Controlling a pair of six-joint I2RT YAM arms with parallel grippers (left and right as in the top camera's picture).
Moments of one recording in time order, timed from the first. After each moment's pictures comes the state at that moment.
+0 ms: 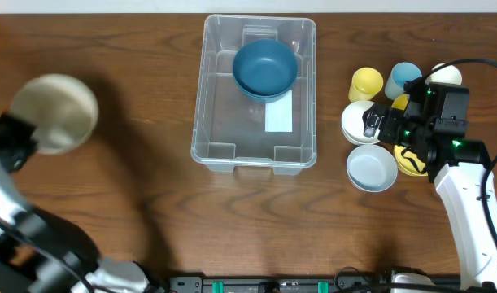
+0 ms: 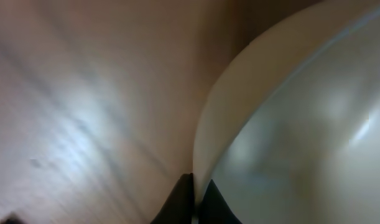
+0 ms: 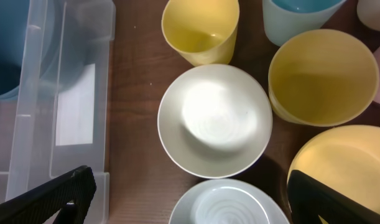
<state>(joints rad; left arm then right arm) 0.69 1.71 1.63 -1.23 0.15 -0.36 -0.09 1.32 0.98 -0.58 -0.21 0.20</state>
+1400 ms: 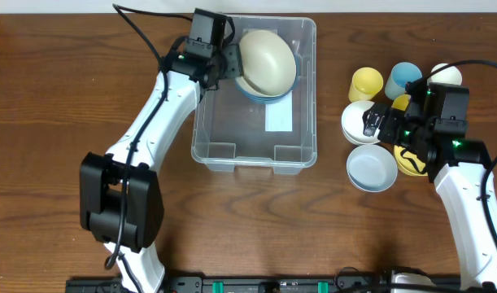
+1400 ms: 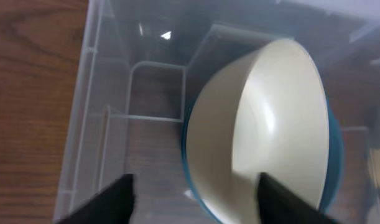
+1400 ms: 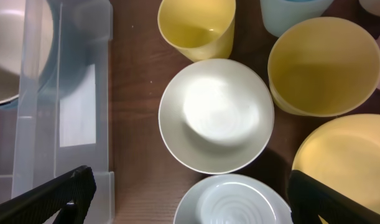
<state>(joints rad) -0.31 1.92 1.63 -0.56 0.02 -0.39 -0.09 1.32 0.98 -0.60 -0.21 0.25</state>
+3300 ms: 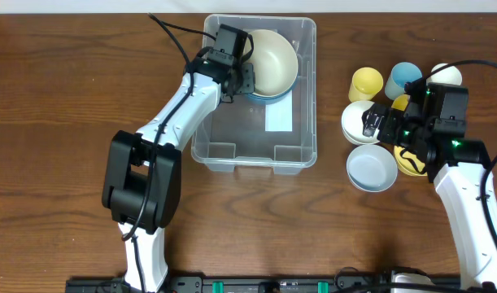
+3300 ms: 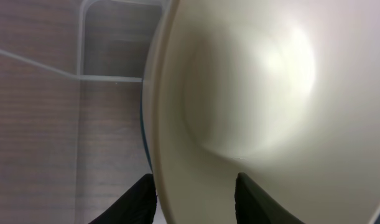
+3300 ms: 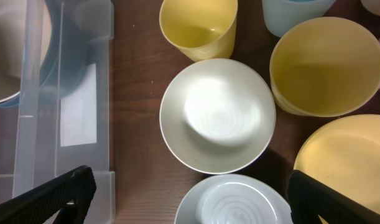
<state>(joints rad) -0.37 2.07 1.63 -0.56 0.03 -0.39 -0.08 1.32 0.98 -0.59 -0.21 0.25</state>
